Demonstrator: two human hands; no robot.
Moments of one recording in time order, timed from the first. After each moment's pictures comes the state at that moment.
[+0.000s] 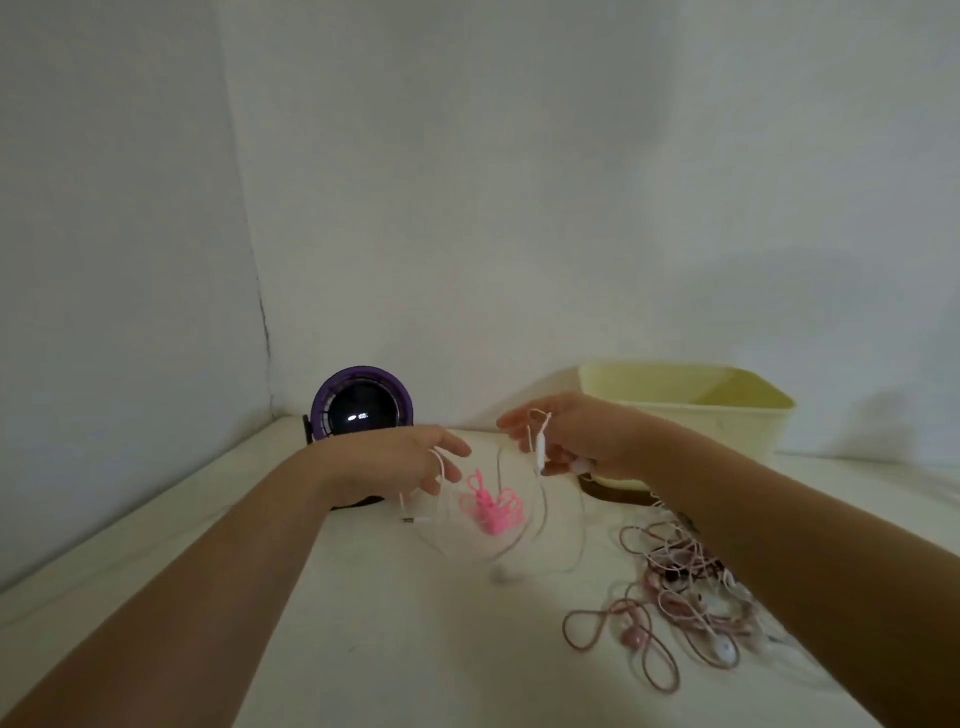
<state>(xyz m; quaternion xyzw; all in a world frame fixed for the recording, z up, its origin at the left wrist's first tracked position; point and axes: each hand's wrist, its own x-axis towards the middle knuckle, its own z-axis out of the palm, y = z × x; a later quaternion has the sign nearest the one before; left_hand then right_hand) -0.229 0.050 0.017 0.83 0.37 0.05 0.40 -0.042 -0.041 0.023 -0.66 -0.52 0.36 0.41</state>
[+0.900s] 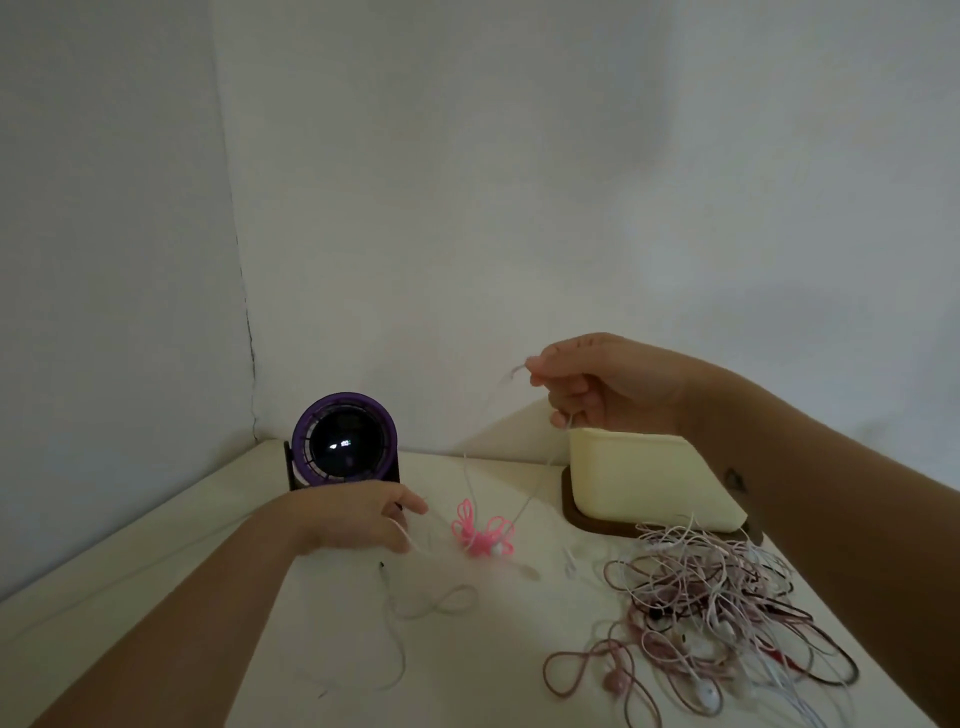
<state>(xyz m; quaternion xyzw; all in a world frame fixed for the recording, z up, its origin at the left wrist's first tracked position) -0.237 0.078 -0.009 0.87 0.37 0.00 0.33 -0.019 -0.069 0.096 -0.51 -0.59 0.43 0.46</state>
